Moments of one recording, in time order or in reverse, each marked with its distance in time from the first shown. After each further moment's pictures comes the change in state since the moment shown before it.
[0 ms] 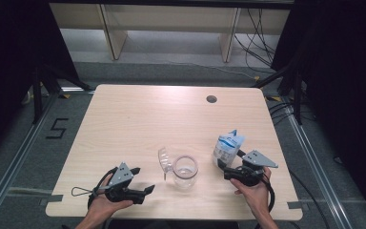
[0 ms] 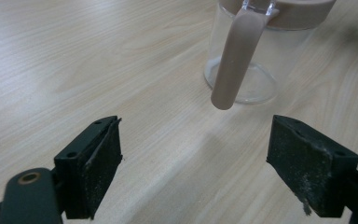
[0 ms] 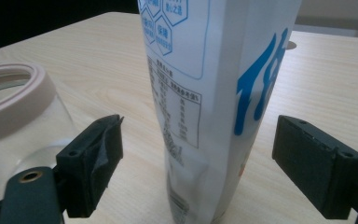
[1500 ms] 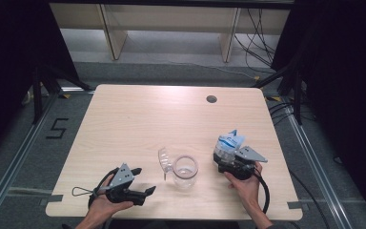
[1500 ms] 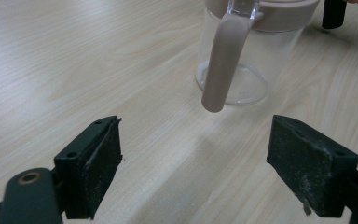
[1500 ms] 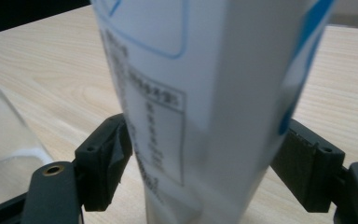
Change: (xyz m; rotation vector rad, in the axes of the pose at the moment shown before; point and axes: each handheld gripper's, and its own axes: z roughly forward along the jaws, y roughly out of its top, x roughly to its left) left arm -0.003 0.001 -0.001 0.005 -0.021 0.032; right arm -0.002 -0.008 0.035 -0.005 -0.031 0.021
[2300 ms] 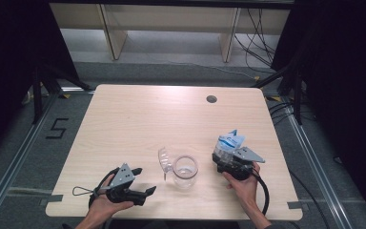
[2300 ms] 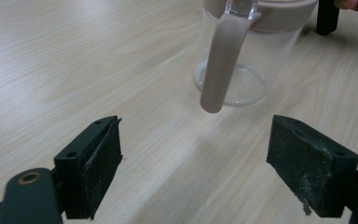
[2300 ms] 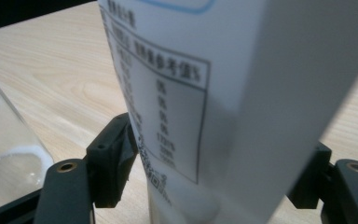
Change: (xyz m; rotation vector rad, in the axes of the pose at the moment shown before) left arm 0.000 0.000 0.000 0.006 -0.001 0.004; right arm 0.001 -0.004 0.005 0.003 -0.006 -0.007
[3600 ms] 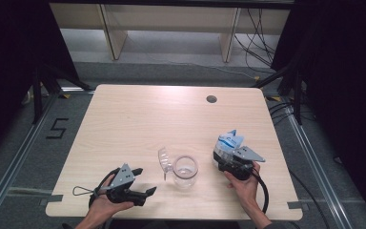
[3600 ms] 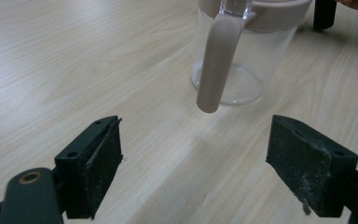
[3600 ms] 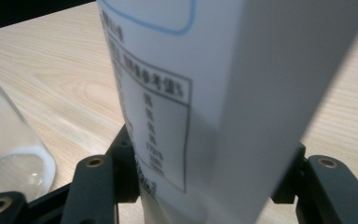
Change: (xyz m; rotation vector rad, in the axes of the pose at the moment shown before) left arm -0.001 0.001 0.001 -0.009 -0.007 -0.004; right arm 0.003 0.003 -0.001 0.005 0.003 0.000
